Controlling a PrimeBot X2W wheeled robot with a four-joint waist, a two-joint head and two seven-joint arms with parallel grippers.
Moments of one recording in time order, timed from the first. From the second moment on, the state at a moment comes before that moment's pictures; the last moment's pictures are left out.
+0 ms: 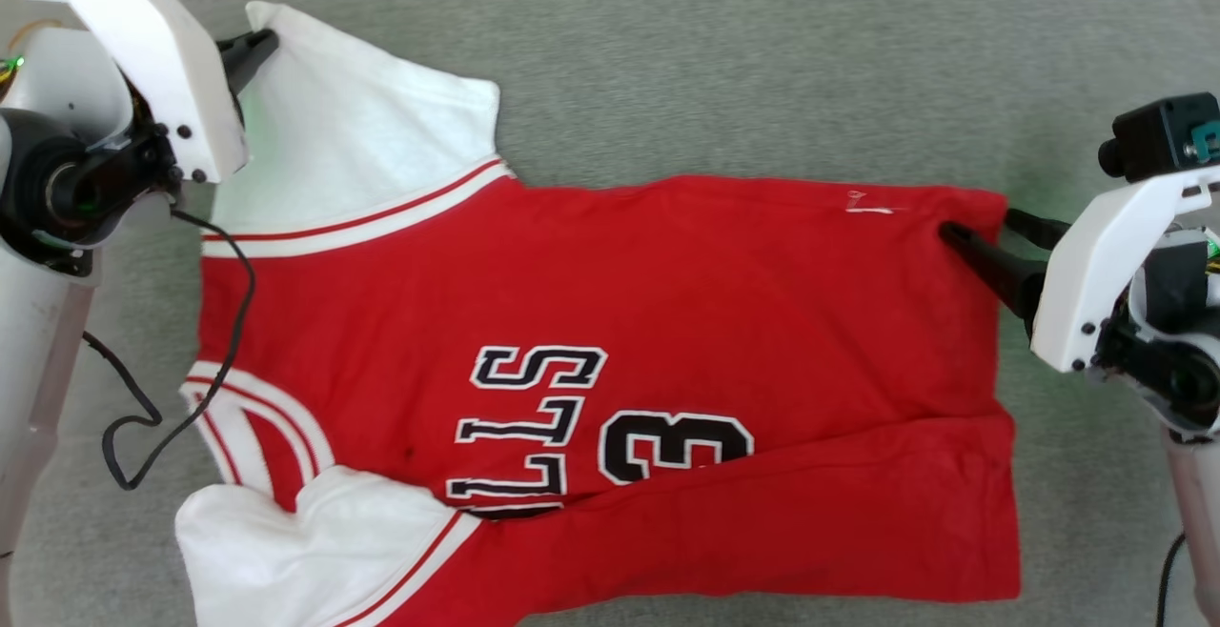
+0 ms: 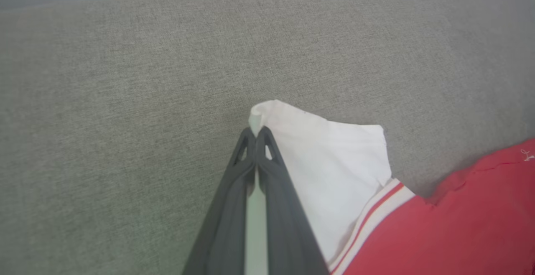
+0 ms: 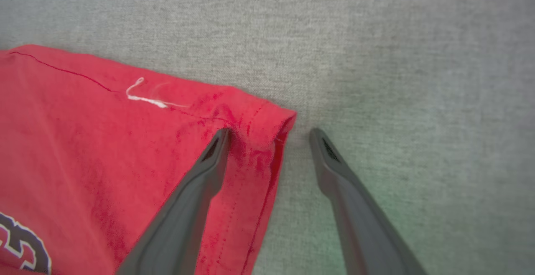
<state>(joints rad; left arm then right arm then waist) -0.94 0.61 -0.42 0.31 -0.91 -0.02 0.72 -0.52 -0.31 0.08 0.12 0.56 0.13 0.80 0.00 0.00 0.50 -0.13</state>
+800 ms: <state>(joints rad) -0.69 0.58 -0.34 0.25 -0.97 -0.03 0.46 -0.49 -0.34 0.07 0.13 0.52 0.13 0.80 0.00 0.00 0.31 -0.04</state>
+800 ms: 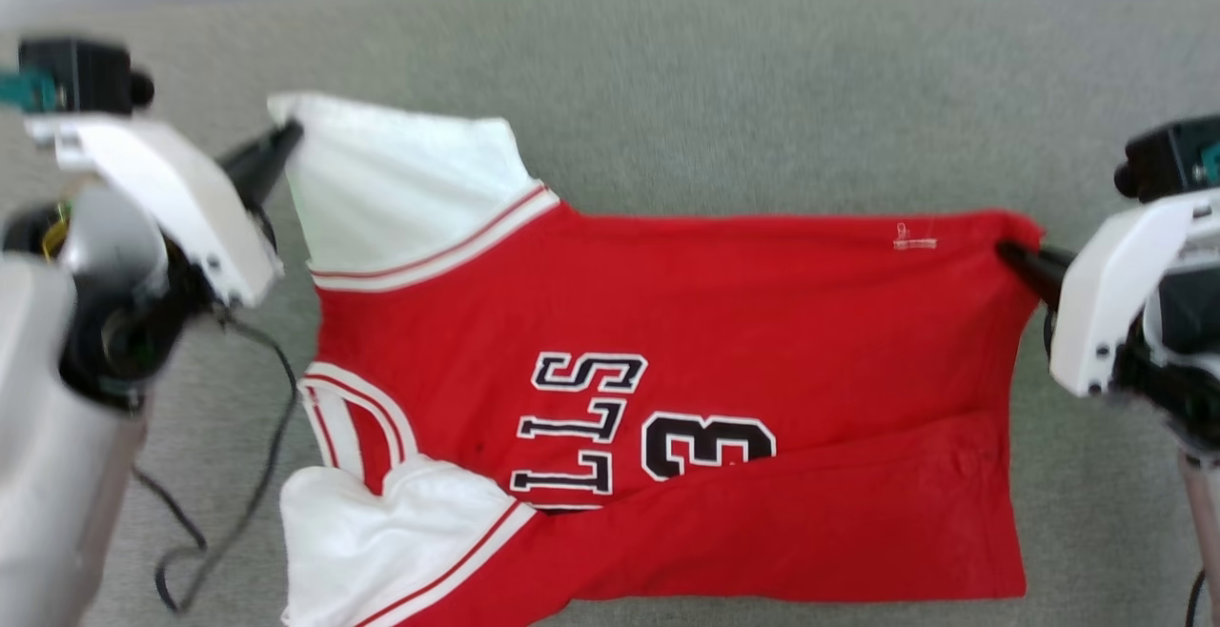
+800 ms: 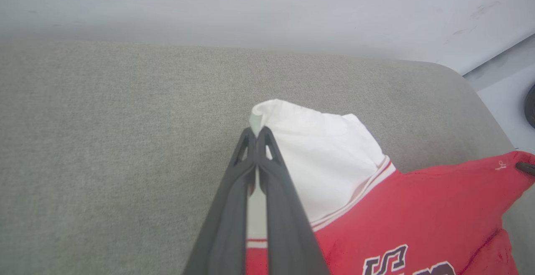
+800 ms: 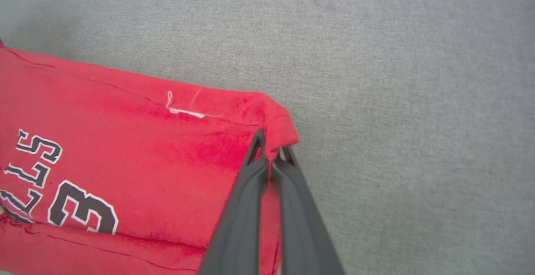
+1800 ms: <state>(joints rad) 0.08 0.44 -0.34 0.09 -0.98 0.11 0.10 0.04 -0.33 -0.02 0.14 0.55 0.13 0.45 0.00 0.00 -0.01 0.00</state>
